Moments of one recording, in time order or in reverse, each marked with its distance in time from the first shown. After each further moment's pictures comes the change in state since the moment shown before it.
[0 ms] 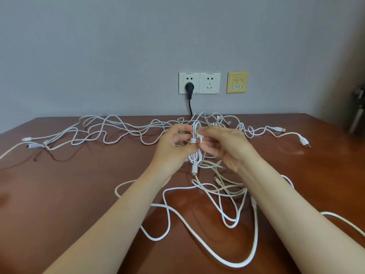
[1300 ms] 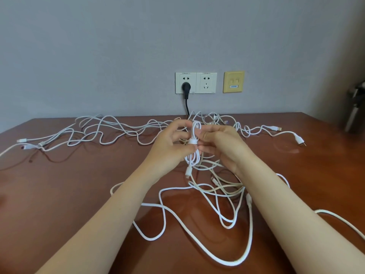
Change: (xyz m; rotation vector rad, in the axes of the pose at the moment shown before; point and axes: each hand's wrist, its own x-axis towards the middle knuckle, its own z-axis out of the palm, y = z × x) left_hand -0.001 0.008 -0.006 0.171 -0.121 0.061; right_hand 0.002 0.000 -0.007 -0.196 -0.098 -0.059
